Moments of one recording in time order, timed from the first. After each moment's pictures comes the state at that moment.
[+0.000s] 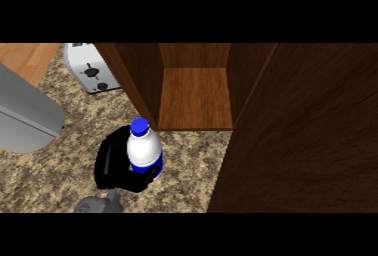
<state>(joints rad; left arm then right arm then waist) -0.07 0.00 -0.16 -1.38 0.33 0.06 -0.39 0.11 -0.33 0.80 -2.47 0.16 -0.49 0.30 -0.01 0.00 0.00</state>
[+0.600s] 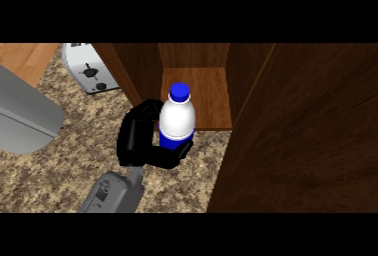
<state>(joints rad) -0.28 0.00 -0.32 -1.44 0.34 0.35 -0.24 0.12 -0.35 0.79 -2.46 0.15 -0.49 0.26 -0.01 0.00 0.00</state>
